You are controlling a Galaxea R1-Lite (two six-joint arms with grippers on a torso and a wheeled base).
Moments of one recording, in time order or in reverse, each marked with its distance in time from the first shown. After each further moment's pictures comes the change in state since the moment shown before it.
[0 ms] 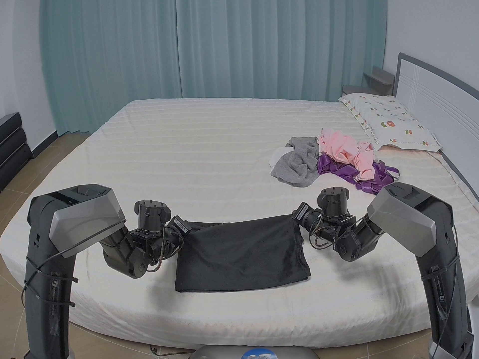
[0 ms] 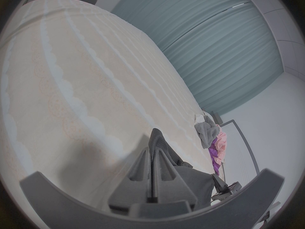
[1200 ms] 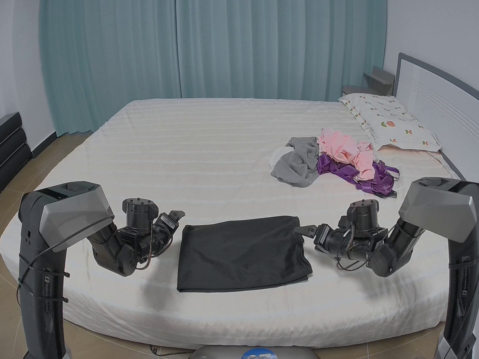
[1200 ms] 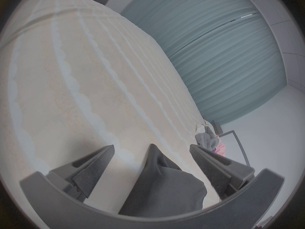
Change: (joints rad) left arm 0.047 -0.036 0.050 -0.019 -0.007 -0.063; right arm -0.039 -0.238 0.481 -0.096 0.260 -0.026
